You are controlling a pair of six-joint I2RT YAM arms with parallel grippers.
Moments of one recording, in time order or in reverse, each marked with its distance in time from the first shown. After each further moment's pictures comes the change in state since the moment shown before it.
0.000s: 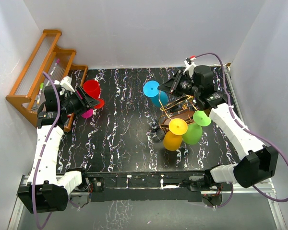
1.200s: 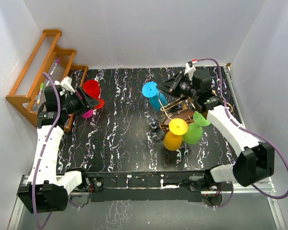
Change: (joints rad) left arm 0.000 0.000 -0.006 0.000 0.002 -0.008; right arm -0.008 0.005 -0.129 0.233 0.008 0.180
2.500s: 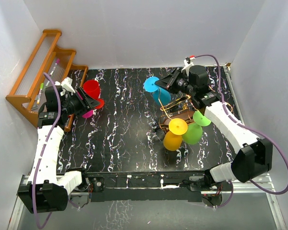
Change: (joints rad) left arm 0.000 0.000 -0.013 0.006 0.000 0.000; right arm 0.033 0.057 0.102 -0.081 0.084 -0.035
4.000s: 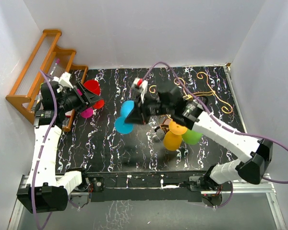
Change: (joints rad) left arm 0.000 0.002 0.084 -0.008 0.092 -0.056; right arm 0.411 -0.009 0.145 -0.221 -0.259 -0.568
